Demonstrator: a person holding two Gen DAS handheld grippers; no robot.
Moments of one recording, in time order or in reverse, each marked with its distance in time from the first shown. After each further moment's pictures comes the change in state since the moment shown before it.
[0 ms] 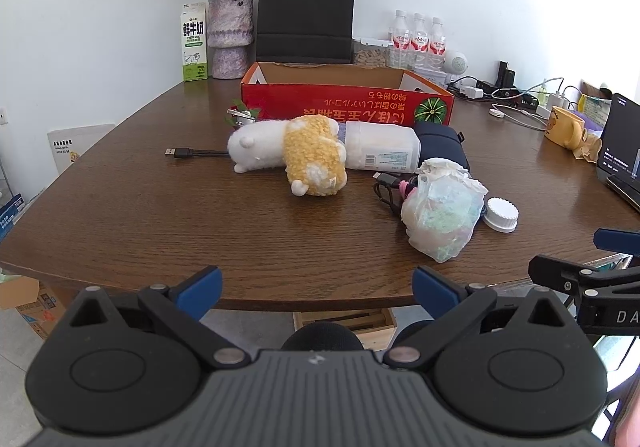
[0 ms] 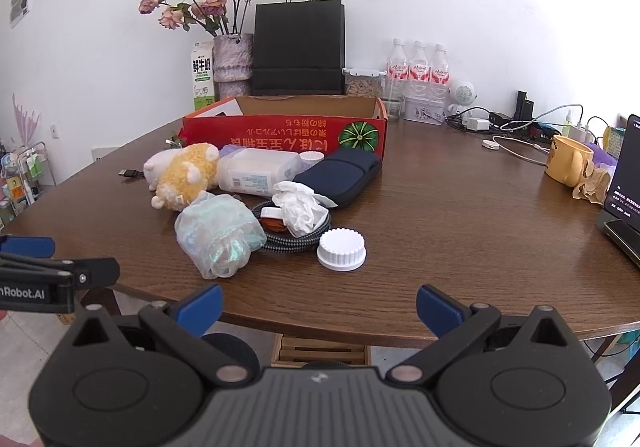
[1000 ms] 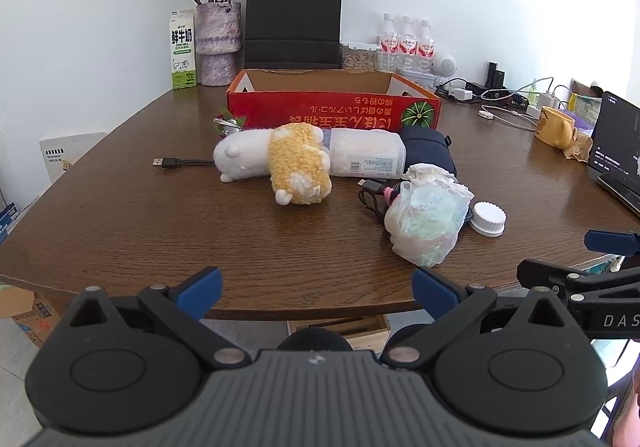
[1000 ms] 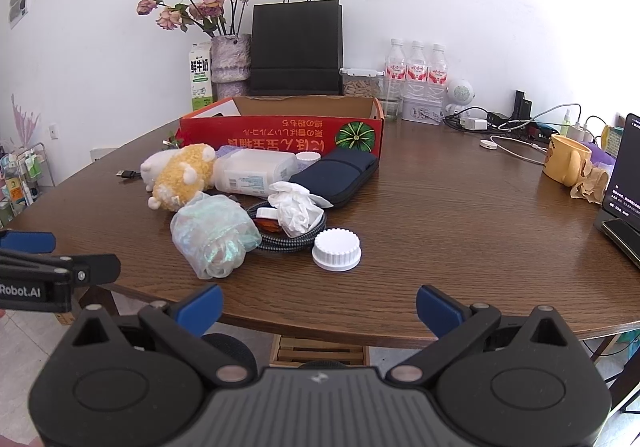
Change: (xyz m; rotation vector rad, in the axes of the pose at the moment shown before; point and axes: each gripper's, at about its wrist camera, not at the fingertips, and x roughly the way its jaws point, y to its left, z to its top) left arm 0.000 -0.009 0.006 0.019 -0.012 -0.025; right arm 0.002 -0.004 -0.001 0.000 0.002 -0.006
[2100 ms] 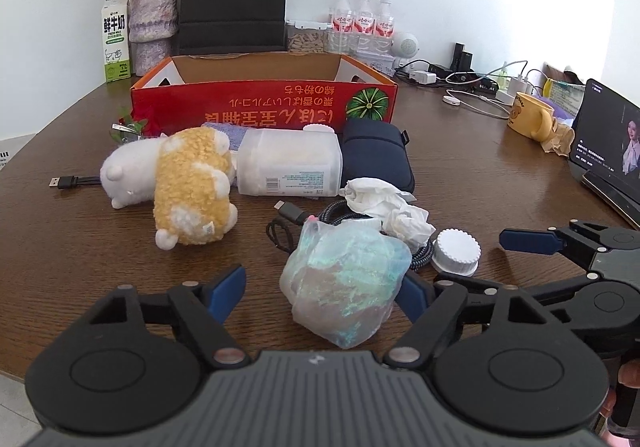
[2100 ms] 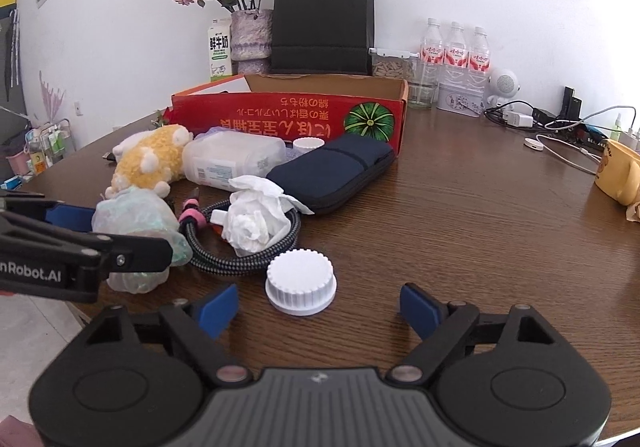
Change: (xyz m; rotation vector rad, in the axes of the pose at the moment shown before) left arm 0.082 -0.043 0.032 0.034 0.056 -0.130; right arm 0.090 -0.041 0.022 -0.085 0.045 0.138
